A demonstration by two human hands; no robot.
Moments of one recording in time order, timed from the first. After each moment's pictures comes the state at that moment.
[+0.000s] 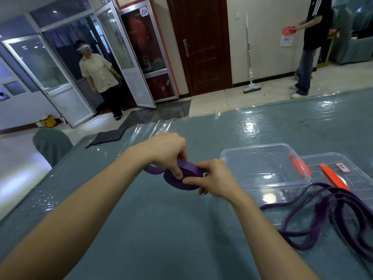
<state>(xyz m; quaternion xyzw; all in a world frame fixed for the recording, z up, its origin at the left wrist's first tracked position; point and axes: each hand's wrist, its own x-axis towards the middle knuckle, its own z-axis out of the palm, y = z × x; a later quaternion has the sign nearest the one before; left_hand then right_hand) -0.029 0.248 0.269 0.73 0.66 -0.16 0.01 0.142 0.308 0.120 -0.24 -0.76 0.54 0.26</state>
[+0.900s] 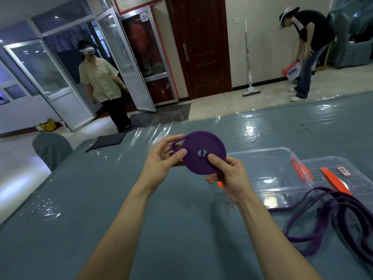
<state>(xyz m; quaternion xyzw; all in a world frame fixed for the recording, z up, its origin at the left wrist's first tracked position) -0.036 0.217 0.194 0.51 0.54 0.60 0.29 0.150 0.321 0.120 -0.19 -0.43 0.77 0.42</state>
